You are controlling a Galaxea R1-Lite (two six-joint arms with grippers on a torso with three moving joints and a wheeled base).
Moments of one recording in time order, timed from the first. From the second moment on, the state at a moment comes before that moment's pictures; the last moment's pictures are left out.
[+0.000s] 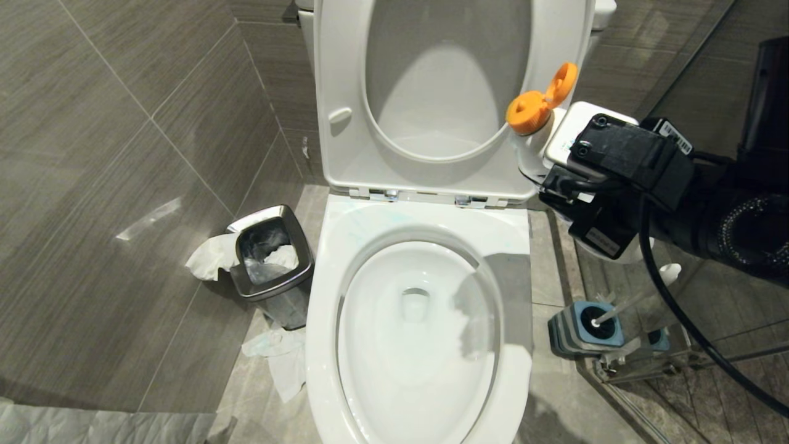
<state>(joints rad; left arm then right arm) -0.01 0.00 -0.03 0.07 -0.01 0.01 0.71 1.47 -1.15 -0.17 -0.48 -0.93</state>
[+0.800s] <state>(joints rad) 0.00 0.00 -0.03 0.07 -0.01 0.01 0.71 1.54 -1.27 -0.17 -0.53 -1.44</state>
